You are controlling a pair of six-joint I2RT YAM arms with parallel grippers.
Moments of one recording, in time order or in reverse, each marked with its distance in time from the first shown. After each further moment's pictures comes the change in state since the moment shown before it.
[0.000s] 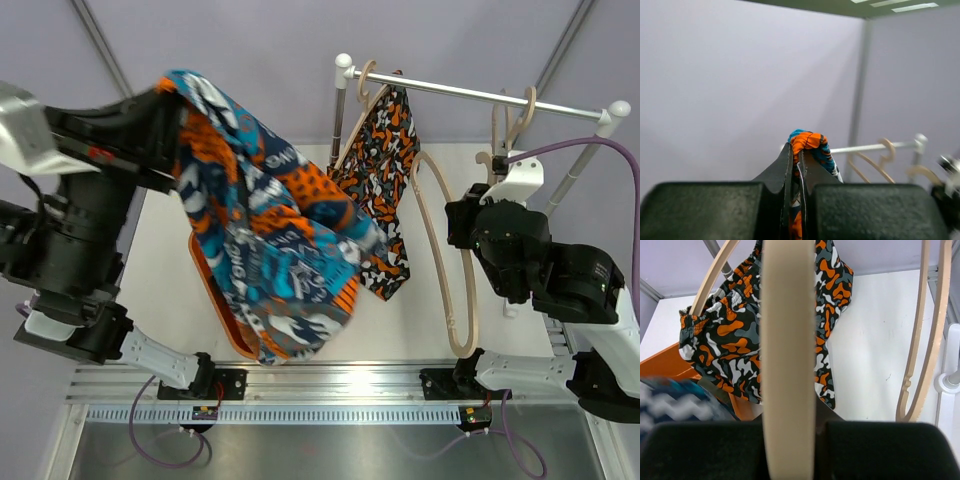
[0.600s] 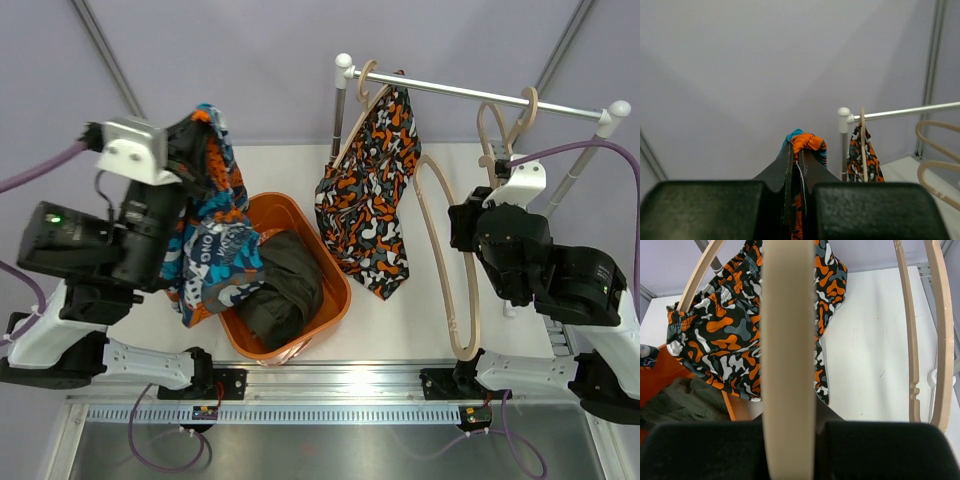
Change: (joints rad) left arm 0.365 -0.171 -0.299 -0.104 0.041 -0.103; right arm 0.000 -0.023 -0.016 -0.033 0.014 0.018
